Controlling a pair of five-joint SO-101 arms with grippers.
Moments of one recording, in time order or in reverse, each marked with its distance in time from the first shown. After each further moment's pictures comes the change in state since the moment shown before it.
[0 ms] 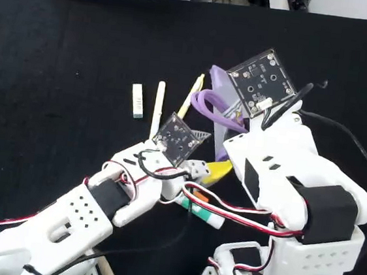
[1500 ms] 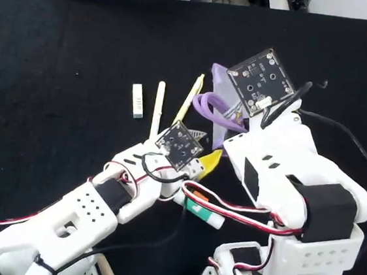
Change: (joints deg) left arm -2.1 5.0 4.6 -8.3 -6.2; right arm 0.0 0.0 0.1 0.0 0.1
